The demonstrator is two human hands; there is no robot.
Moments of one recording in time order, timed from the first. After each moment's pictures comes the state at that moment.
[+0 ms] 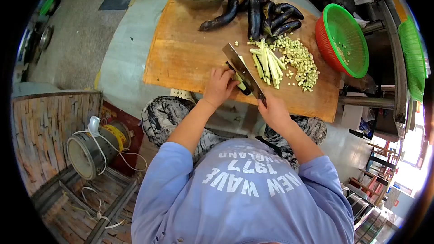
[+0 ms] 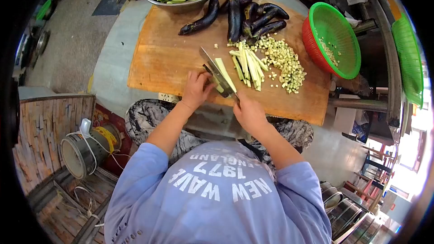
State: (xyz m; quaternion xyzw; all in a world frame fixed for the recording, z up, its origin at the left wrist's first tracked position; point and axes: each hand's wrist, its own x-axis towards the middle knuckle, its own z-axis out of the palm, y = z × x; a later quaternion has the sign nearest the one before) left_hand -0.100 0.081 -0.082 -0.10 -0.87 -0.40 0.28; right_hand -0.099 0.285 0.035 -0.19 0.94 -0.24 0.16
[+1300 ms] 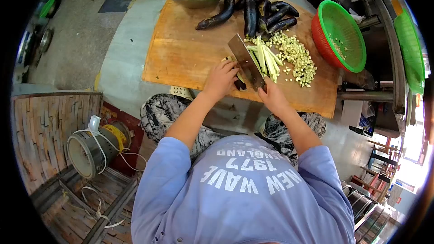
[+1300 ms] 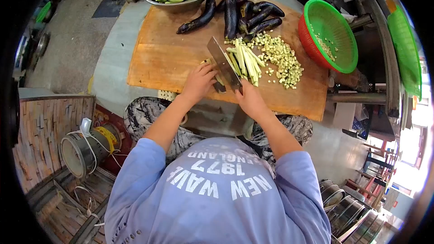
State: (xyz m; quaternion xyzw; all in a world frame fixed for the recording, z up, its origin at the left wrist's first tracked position) left_hand -0.108 0.084 -0.078 -0.16 -0.90 -0.34 0.21; right_hand -0.123 0.296 0.013 -0.14 0.92 -0.32 0.18
